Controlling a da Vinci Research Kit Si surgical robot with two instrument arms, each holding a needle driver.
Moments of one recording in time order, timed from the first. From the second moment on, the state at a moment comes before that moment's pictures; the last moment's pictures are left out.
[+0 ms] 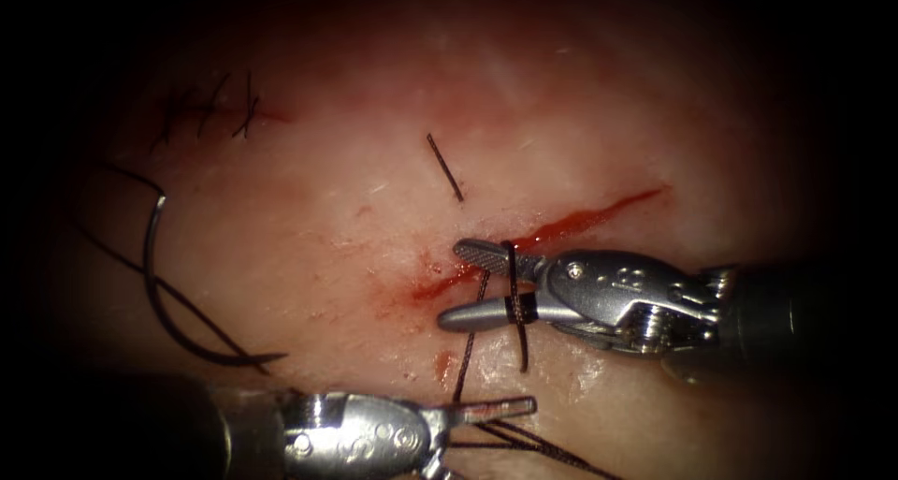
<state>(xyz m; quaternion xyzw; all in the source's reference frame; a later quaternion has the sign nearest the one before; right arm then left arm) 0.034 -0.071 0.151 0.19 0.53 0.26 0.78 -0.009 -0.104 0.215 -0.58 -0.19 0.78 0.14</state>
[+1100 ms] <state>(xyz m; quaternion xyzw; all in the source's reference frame) 0.034 -0.071 0.152 0.19 0.53 0.26 0.78 -0.017 -0.104 0.214 -0.39 -0.11 0.89 0.19</state>
